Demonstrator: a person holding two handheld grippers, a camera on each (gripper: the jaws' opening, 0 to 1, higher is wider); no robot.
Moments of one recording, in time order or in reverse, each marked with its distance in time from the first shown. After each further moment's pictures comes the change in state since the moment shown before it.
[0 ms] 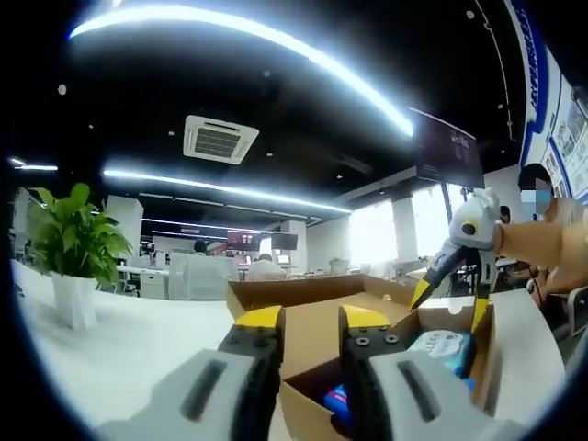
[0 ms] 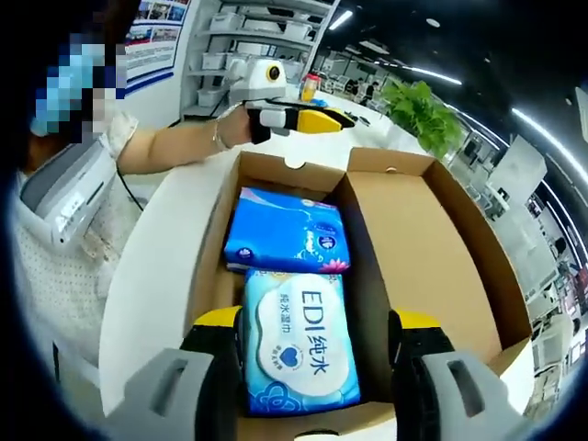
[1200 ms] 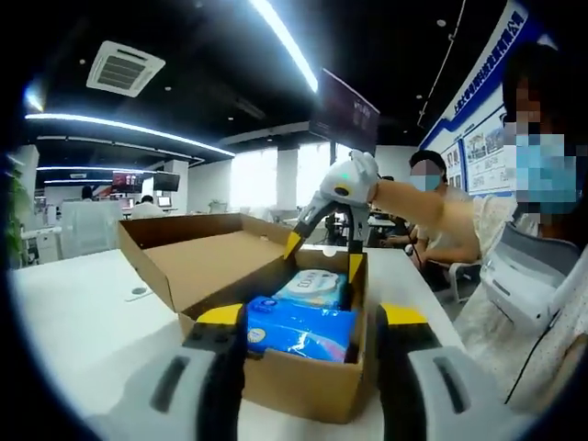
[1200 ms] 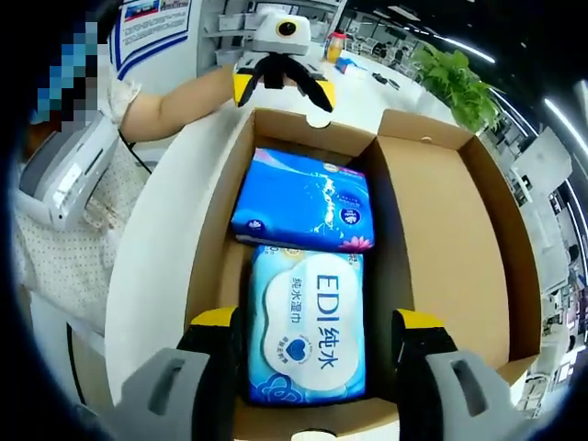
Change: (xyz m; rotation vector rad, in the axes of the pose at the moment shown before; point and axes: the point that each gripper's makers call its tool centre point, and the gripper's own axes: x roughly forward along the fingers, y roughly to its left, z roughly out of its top) left arm -0.058 -0.075 -0.048 -0.101 0.299 -0.610; right arm 0.012 0.009 -0.013 -0.066 0.193 0.082
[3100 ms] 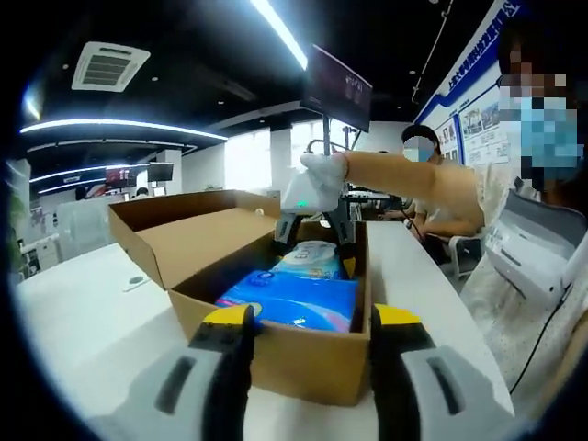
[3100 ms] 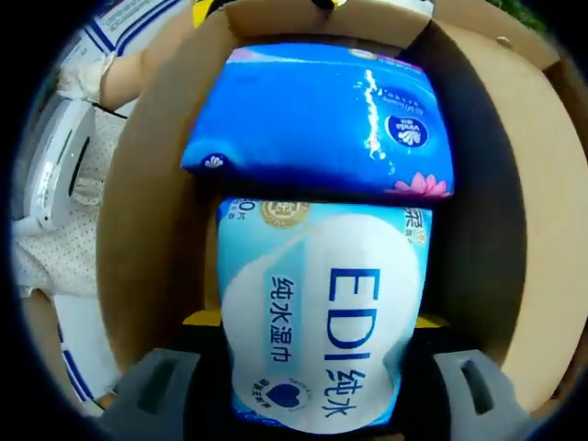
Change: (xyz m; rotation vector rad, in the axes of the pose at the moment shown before) left arm 0.002 0.004 -0.022 0.051 0.085 0.004; right arm 0.065 0.022 -0.043 0.034 0.382 0.286
